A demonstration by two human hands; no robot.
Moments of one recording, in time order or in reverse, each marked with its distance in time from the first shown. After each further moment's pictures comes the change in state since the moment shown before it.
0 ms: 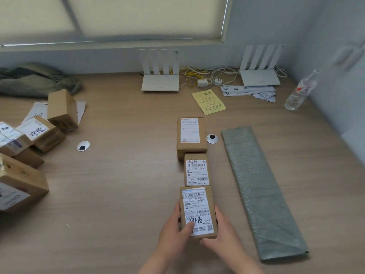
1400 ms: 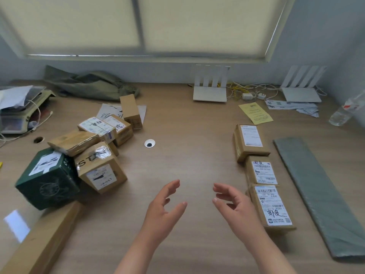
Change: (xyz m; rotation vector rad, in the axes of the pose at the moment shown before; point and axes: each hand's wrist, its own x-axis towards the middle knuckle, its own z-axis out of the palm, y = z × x) left_hand -0.101 -0.026 -0.279 -0.069 0.234 0.272; right_hand -0.038 -0.202 0.146 0.314 0.153 -0.158
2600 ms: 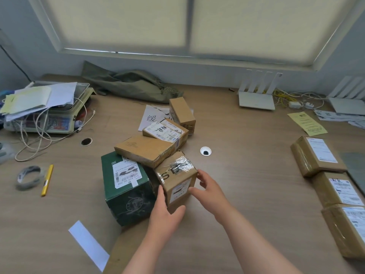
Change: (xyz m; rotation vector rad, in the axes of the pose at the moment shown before) left_hand 0.063 -0.107 -0.259 -0.009 0.059 -0.302; right_hand 0.099 -0.074 0.339 -0.136 -0.177 0.150
